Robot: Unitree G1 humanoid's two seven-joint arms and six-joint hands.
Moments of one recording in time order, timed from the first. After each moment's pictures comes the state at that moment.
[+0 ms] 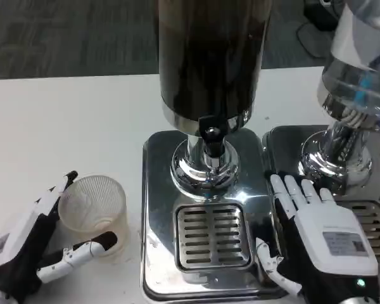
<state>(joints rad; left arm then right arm) 0.08 0.51 -0.02 0.59 0.42 -0.62 0.14 0.34 -0.25 0.38 -0.29 -1.11 0.18 -0.14</state>
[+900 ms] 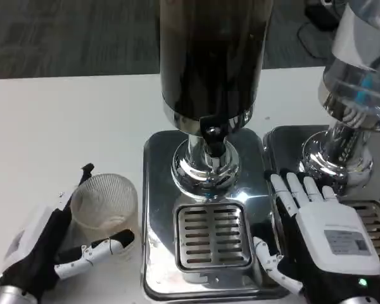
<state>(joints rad) 0.00 0.46 -0.05 0.74 0.36 -0.77 0.16 0.36 -0.25 0.38 -0.33 -1.13 0.20 -0.12</state>
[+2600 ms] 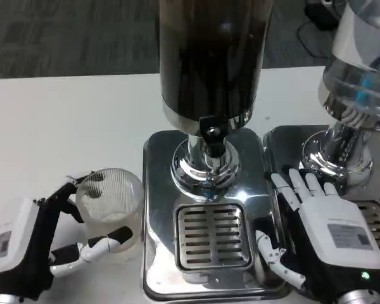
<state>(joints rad) 0.03 0.47 -0.07 0.71 0.64 -0.84 0.63 0.33 -0.25 0.36 -0.32 -1.09 0.20 -0.10</state>
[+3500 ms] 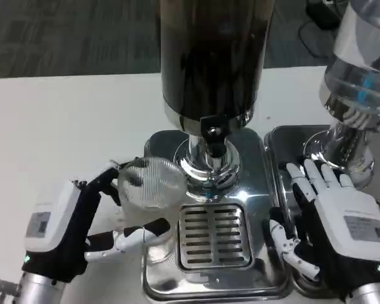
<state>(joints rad) -0.04 0.45 -0.17 0.62 0.70 -0.84 0.64 0.33 -0.28 0.31 -0.35 -1.06 0.19 -0.10</state>
